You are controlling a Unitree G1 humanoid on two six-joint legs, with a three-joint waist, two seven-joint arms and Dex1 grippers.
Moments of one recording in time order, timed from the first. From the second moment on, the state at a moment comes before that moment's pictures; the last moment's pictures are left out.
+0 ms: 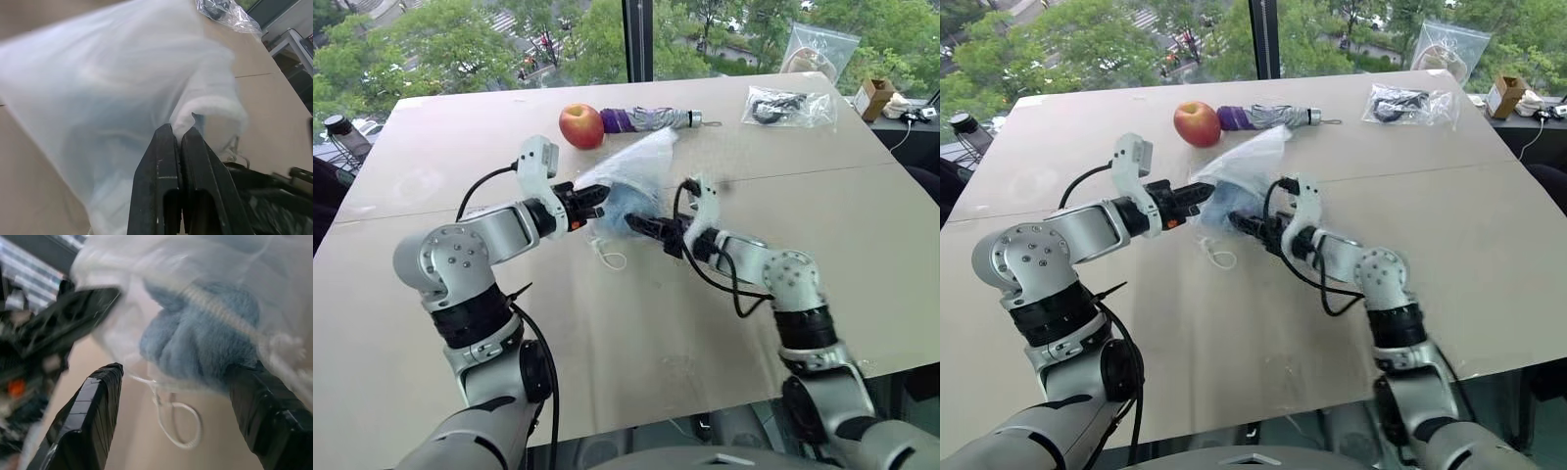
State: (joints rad) left arm -0.71 0.29 0.50 -0.28 -0.67 1.53 -0.21; right arm -0.56 -0.19 0.16 -0.14 1.02 0.92 0.06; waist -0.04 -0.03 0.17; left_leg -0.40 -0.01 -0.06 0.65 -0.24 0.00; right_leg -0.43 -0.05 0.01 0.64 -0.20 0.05
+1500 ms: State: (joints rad) left arm -0.19 0.75 0.42 -0.35 -0.77 1.17 -0.63; right arm -0.54 -0.16 0.17 0.16 0.17 0.41 0.36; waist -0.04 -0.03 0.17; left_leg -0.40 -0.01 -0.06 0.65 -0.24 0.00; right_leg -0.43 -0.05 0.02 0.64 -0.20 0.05
